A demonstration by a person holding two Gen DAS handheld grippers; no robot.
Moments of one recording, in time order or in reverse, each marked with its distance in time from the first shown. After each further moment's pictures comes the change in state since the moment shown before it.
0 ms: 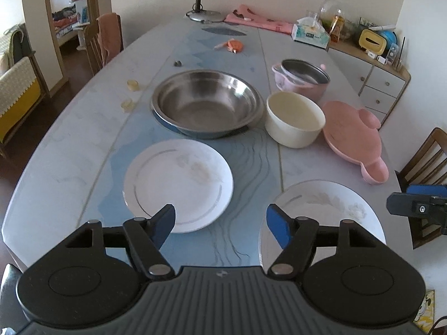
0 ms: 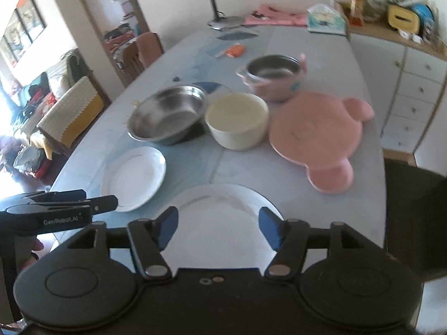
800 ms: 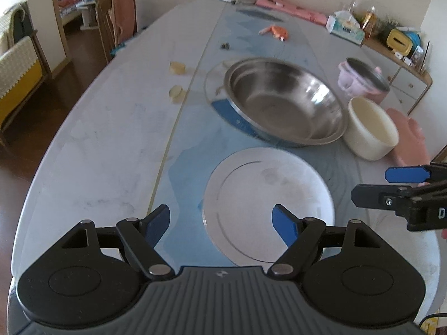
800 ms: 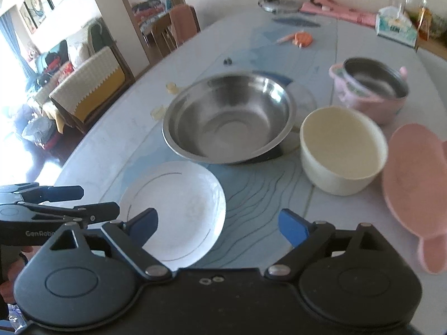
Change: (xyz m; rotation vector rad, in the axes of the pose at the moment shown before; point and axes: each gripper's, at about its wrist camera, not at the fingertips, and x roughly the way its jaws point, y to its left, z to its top) left arm 0.075 0.124 0.035 -0.031 0.095 -0.016; right arm 0.147 0.086 0.056 -0.089 0.108 0.053
